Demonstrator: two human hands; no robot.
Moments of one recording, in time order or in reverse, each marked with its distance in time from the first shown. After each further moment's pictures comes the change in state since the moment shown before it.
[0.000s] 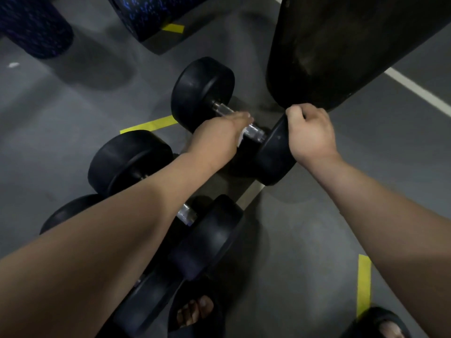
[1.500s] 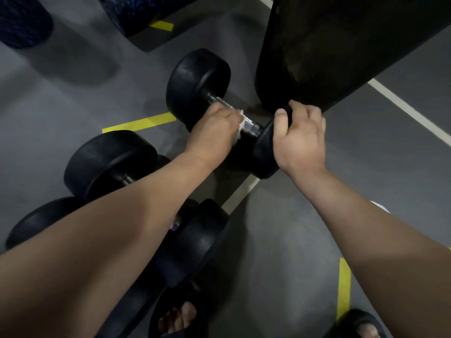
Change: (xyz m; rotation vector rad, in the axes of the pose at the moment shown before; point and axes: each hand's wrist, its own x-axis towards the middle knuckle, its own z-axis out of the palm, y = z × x) left_hand 0.020 0.007 0.014 0.062 0.234 0.115; right_hand -0.006 0.008 0.003 -0.205 0.180 -0.214
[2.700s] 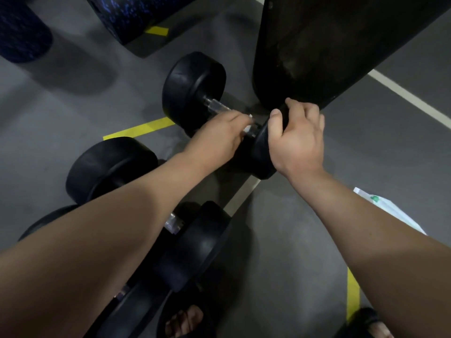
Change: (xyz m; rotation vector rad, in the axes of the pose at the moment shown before) left_hand 0.000 0.009 -0.008 -0.112 -0.116 0.095; right_hand -0.004 0.004 0.006 0.007 0.058 -0.016
